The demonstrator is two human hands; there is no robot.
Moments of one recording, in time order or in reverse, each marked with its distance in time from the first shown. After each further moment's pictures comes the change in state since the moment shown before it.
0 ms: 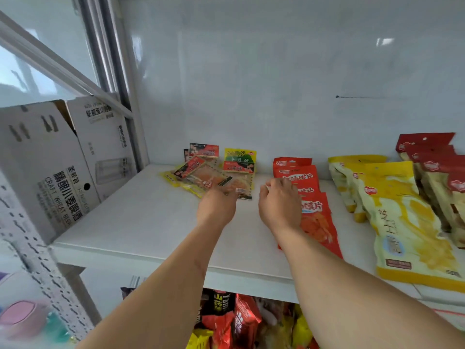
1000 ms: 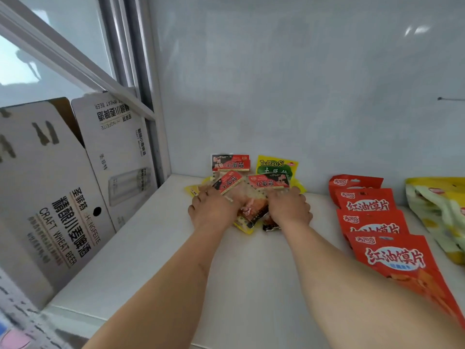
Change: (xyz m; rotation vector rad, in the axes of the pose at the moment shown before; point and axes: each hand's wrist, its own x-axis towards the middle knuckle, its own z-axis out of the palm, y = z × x) left_hand 0.161 -0.076 -0.035 0.300 0.030 -0.100; right_hand 0.104 -0.082 0.132 0.232 -0.271 0.502
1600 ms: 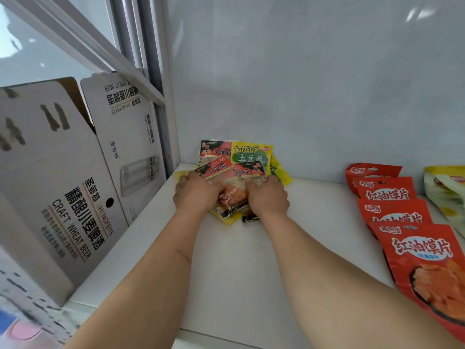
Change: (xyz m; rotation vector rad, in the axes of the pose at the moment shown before) left_hand 0.050 -0.059 -0.034 -0.156 -0.003 -0.081; right_hand -0.037 -0.044 0.059 0.050 -0.059 -0.132
